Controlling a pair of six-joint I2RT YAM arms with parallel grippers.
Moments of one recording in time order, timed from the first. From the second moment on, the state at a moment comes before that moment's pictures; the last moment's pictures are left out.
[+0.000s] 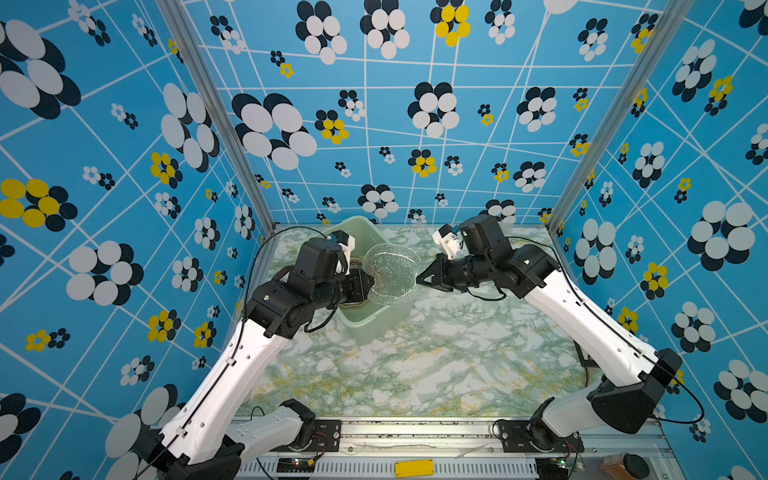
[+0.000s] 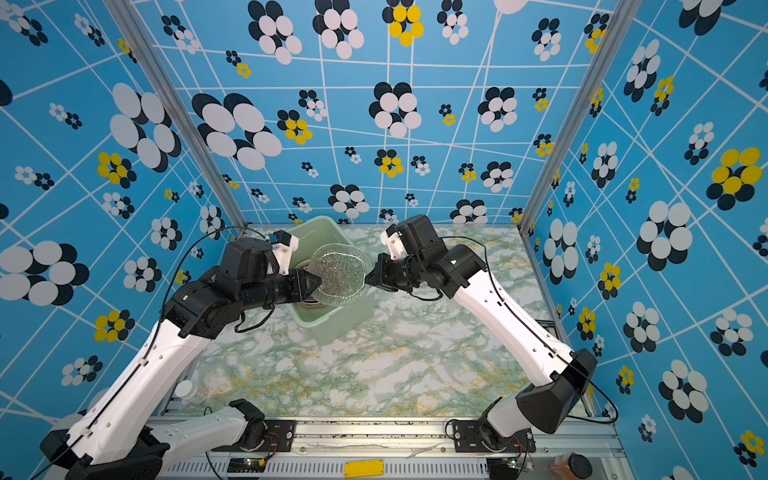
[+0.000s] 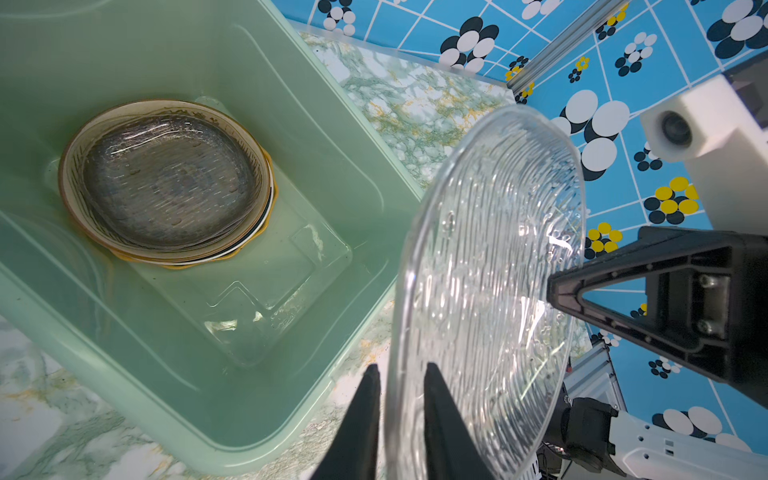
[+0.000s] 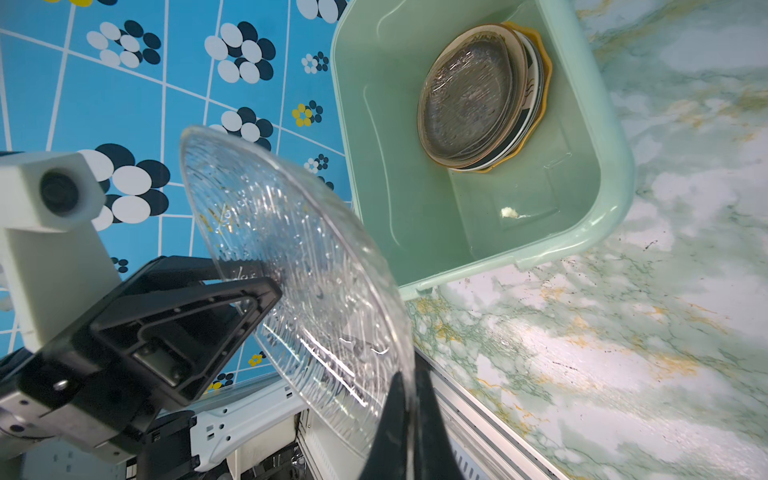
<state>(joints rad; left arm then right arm) -0.52 1.12 1.42 -0.95 0.16 -0.56 0.70 1.52 1.69 -0.90 -0.42 0.74</state>
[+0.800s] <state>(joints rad) -0.46 1.10 1.39 -0.93 0.04 -0.69 0.69 1.62 1.83 -0.89 -0.40 0.75</state>
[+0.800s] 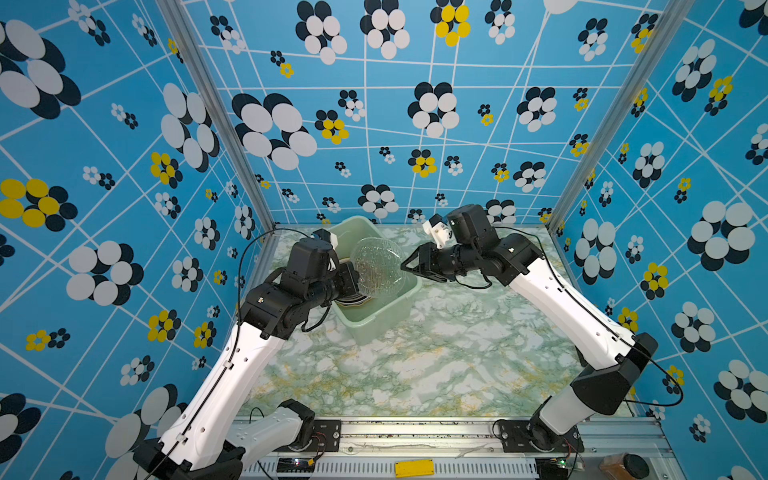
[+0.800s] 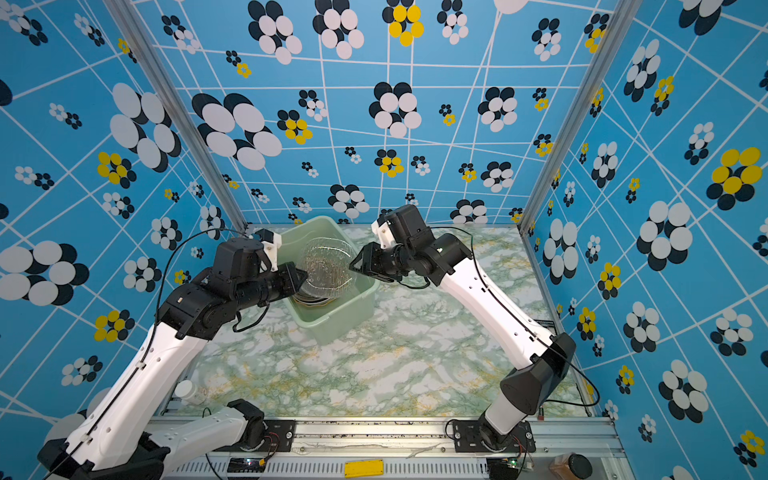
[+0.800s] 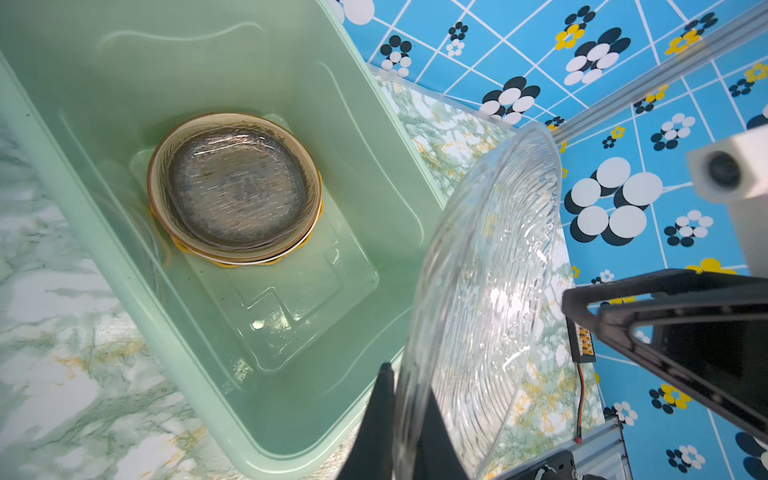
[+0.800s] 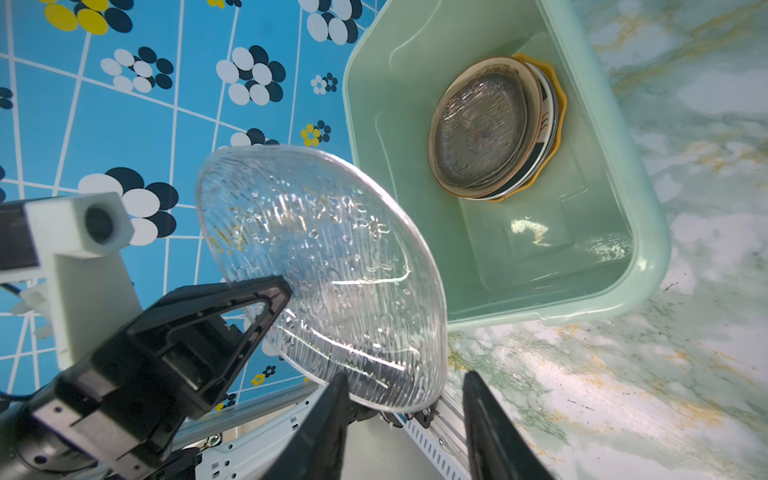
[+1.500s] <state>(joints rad) -0.41 1.43 1.58 -1.12 -0.29 -0.96 0.57 1.21 1.34 -0.94 -0.10 0.77</state>
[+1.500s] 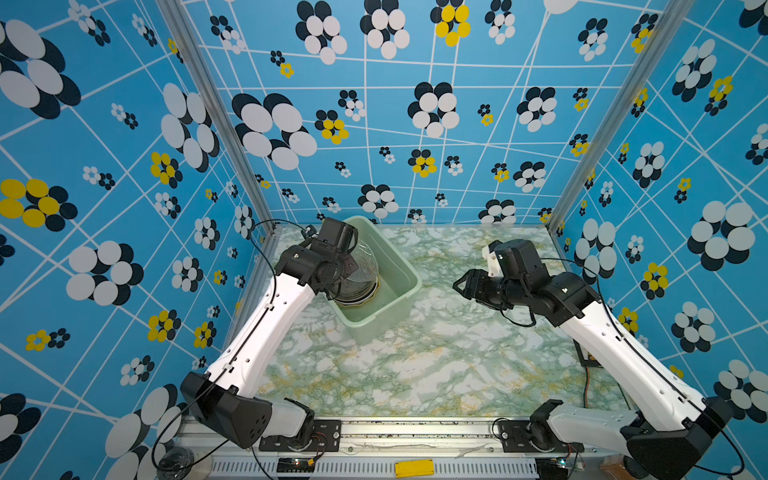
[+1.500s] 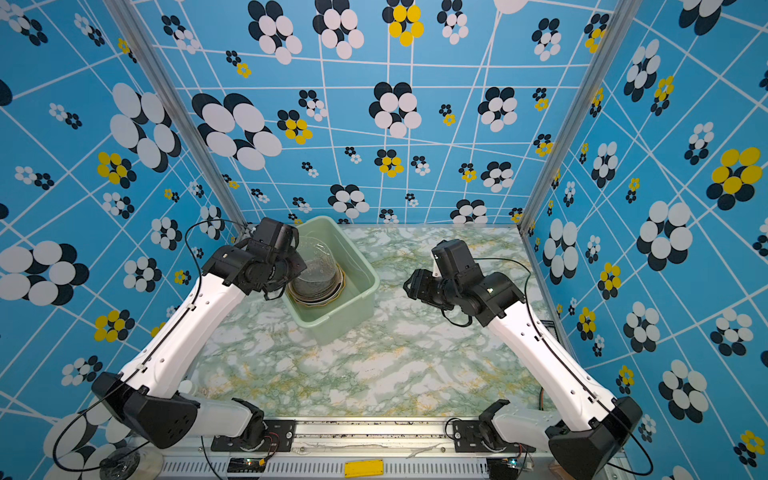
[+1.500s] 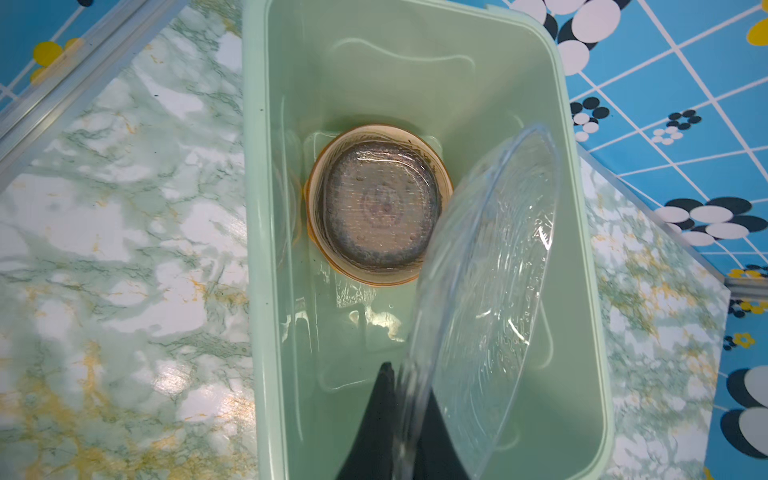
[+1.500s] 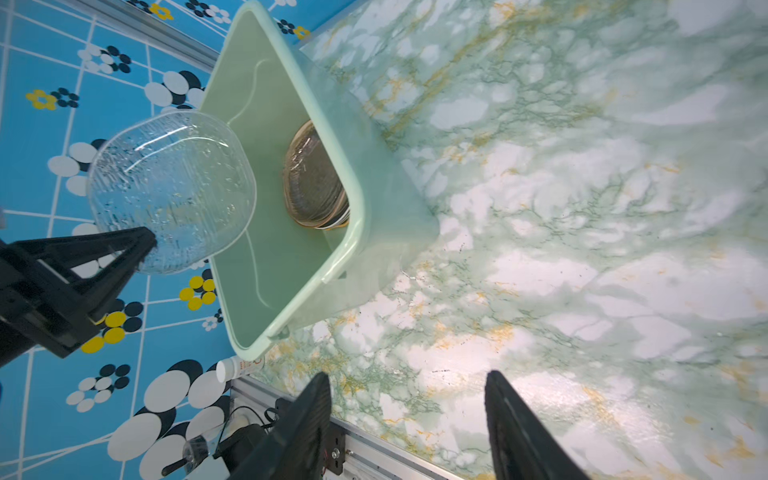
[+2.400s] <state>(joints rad) -0.32 1.75 1.68 -1.19 -0.32 -1.03 0.51 1.16 1.19 -0.95 -0.05 0.79</state>
